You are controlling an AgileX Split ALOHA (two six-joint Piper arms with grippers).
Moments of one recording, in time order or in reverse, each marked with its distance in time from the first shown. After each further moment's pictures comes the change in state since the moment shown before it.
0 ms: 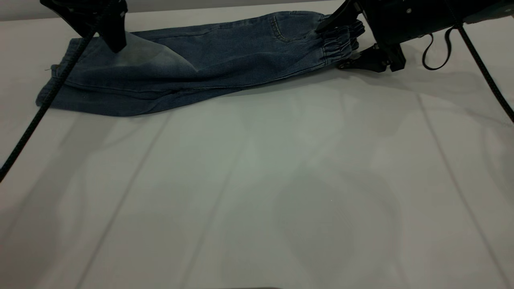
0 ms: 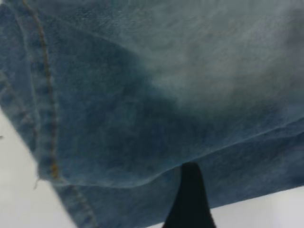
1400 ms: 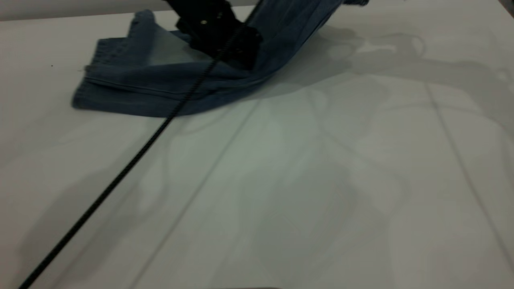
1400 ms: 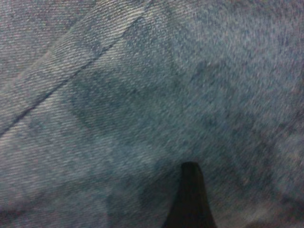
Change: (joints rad) left arm -0.234 0.372 -0.298 -0.299 -0.271 0.007; right arm -0.039 -0.199 -0.057 -0.193 0.111 -0.041
